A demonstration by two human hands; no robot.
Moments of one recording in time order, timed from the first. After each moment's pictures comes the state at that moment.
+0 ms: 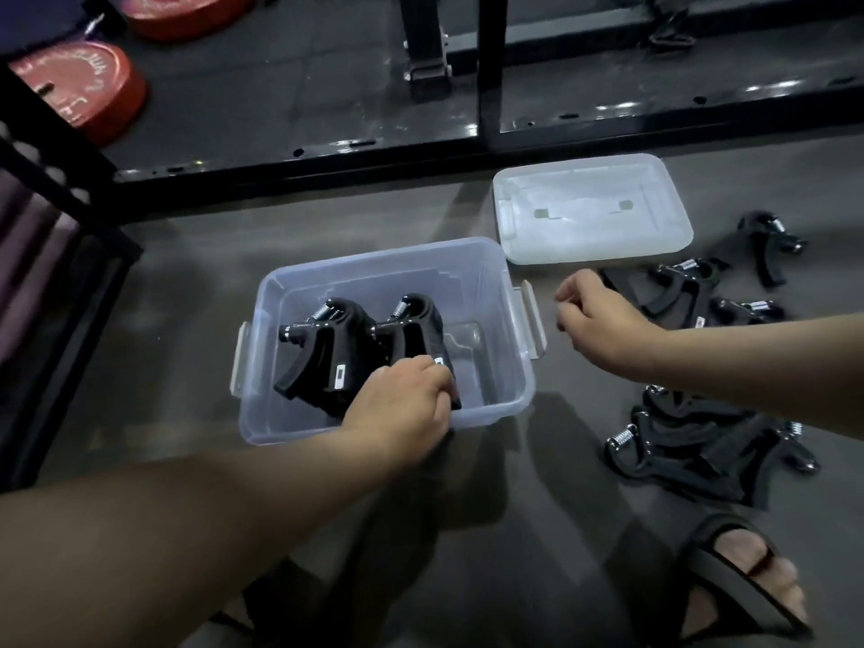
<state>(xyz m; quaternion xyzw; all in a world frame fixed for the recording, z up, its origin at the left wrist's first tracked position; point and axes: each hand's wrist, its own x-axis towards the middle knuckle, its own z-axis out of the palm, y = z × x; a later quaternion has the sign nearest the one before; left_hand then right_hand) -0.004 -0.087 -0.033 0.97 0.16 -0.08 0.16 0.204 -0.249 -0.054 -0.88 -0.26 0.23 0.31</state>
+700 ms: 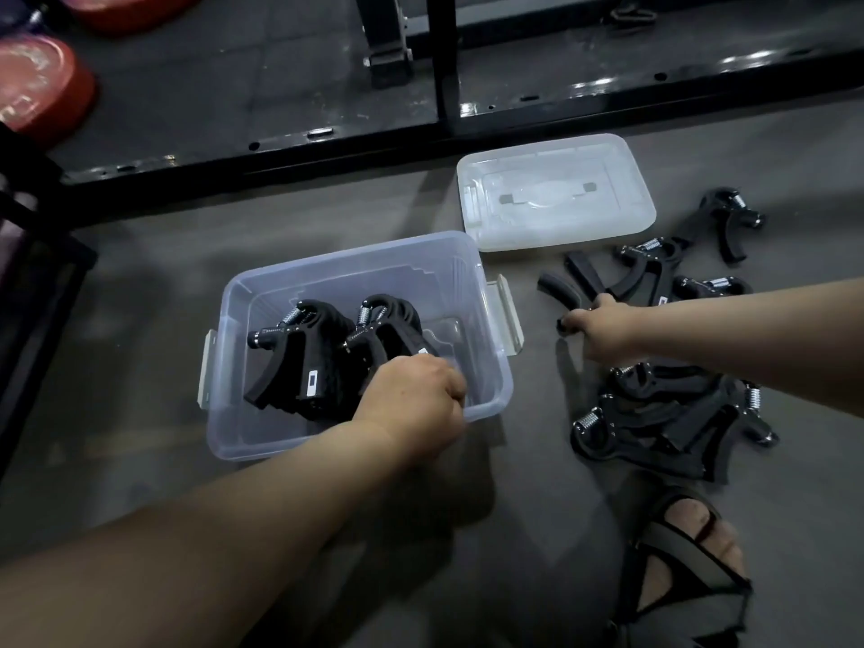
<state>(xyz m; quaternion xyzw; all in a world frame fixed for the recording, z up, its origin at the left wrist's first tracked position) 0.030 -0.133 -0.020 0.97 0.13 -0.13 0.15 0.260 -0.300 -0.112 -0.90 -0.30 0.32 -0.08</state>
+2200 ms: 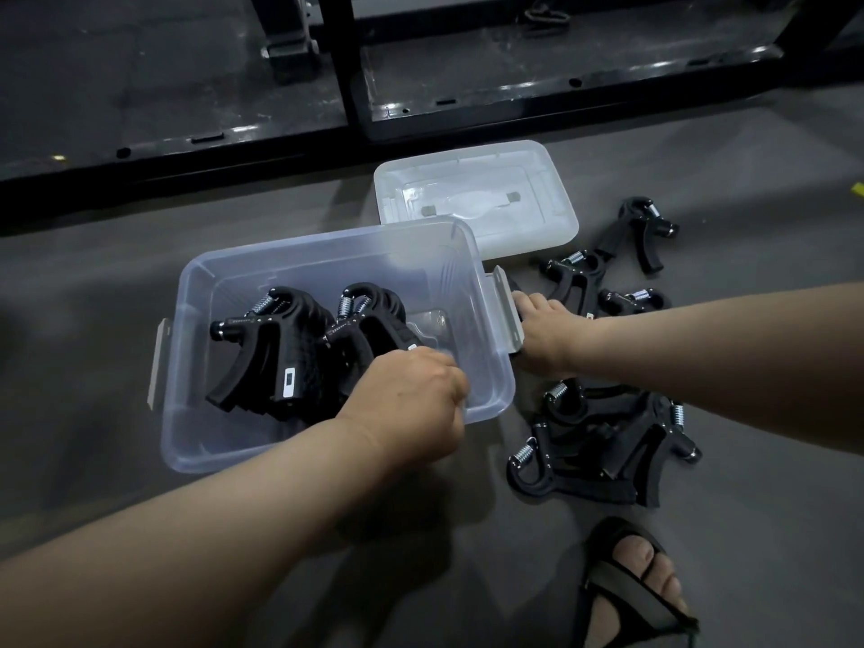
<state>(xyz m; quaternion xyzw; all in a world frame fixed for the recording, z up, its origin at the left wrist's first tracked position) 0.119 -0.154 -0.040 0.99 -0.06 -0.03 0.15 0.306 -0.305 -0.145 -0.84 -0.45 0.20 -0.21</state>
